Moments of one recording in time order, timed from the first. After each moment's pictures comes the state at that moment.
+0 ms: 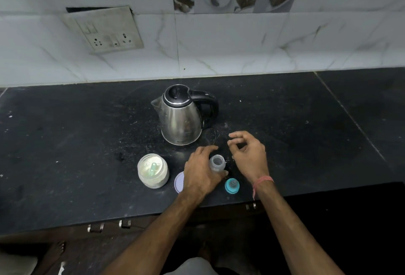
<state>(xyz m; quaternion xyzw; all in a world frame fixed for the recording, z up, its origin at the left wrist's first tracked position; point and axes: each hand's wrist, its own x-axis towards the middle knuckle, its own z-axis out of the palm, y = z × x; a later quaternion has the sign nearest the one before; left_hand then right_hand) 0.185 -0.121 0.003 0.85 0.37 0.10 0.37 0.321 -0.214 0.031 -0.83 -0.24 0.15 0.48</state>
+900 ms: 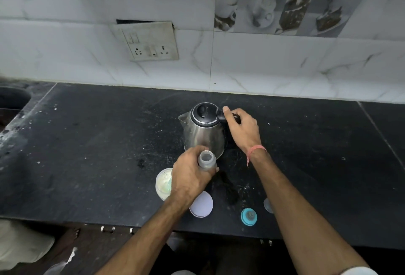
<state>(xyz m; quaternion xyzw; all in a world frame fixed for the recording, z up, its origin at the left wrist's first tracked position) 0.159 -0.053 0.035 0.75 0.48 0.24 0.38 0.371 -0.057 0.068 -0.80 -0.33 0.18 0.46</state>
